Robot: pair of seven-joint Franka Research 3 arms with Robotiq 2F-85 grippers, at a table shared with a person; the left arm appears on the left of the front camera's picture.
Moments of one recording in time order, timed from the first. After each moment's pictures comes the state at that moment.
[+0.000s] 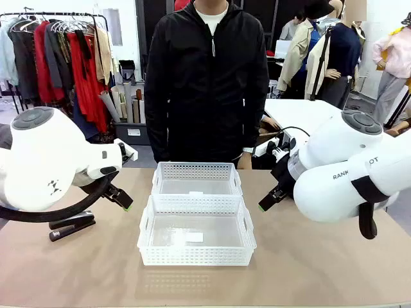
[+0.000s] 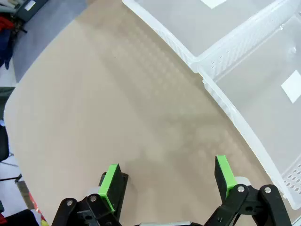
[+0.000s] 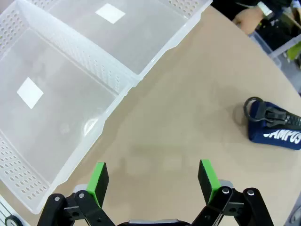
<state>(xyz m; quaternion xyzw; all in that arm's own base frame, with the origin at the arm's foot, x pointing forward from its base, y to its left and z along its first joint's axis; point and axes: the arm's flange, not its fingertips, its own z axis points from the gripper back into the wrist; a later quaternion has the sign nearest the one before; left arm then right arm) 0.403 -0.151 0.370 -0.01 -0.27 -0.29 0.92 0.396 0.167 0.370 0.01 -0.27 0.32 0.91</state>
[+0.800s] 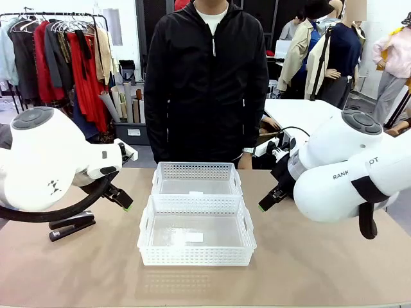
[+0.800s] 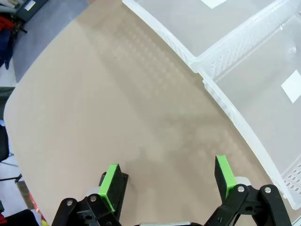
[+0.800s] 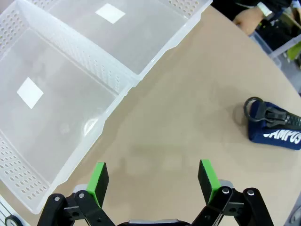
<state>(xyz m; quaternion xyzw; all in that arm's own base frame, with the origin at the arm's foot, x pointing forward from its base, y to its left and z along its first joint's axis) 0.403 -0.151 0.370 -0.01 -0.27 -0.29 0.92 0.396 0.167 0.370 0.01 -0.27 0.32 0.91</state>
